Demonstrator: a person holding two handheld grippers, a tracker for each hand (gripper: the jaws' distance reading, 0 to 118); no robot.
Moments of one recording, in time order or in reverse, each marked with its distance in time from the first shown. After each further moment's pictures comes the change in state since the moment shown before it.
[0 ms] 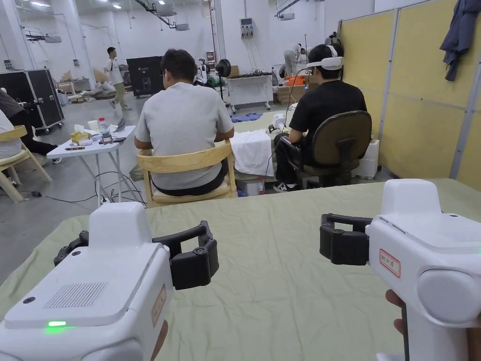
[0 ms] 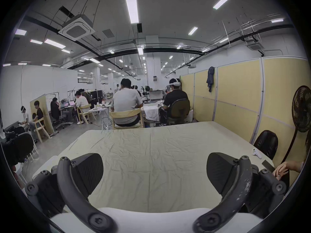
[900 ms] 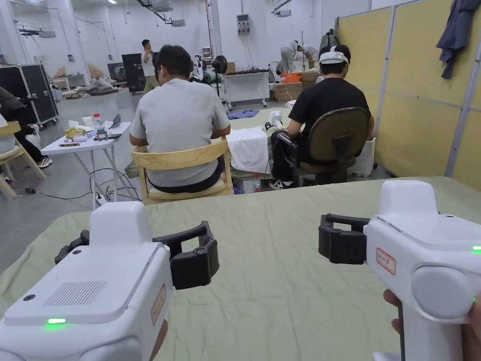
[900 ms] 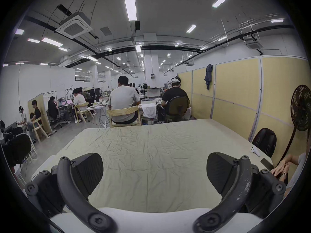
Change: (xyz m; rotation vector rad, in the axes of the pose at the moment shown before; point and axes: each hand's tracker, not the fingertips) left arm 0.001 -0.003 -0.008 -0.020 -0.018 0.005; right arm 0.002 -0.004 -0.011 -0.024 -0.022 -0.010
